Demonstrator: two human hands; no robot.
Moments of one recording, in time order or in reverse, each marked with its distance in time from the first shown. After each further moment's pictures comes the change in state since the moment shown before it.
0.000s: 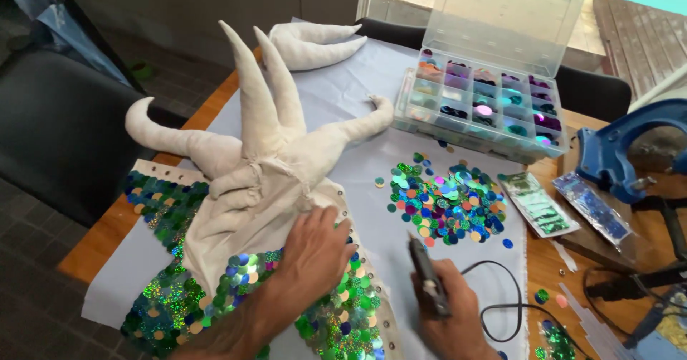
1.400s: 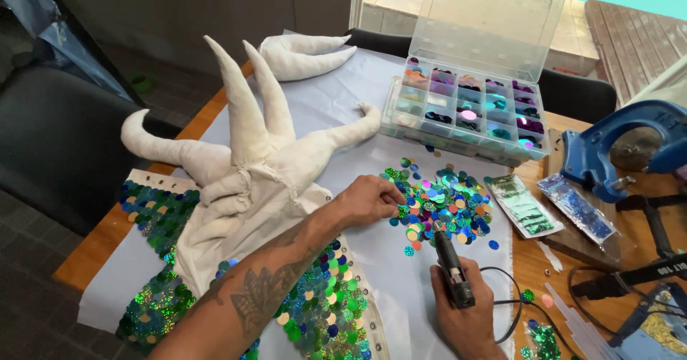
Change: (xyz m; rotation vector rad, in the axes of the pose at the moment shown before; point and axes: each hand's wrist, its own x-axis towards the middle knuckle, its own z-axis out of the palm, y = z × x) left_hand 0.148 0.006 0.069 -0.846 -0.192 0.205; right_hand 0.006 0.029 -0.025 -0.032 0.238 0.018
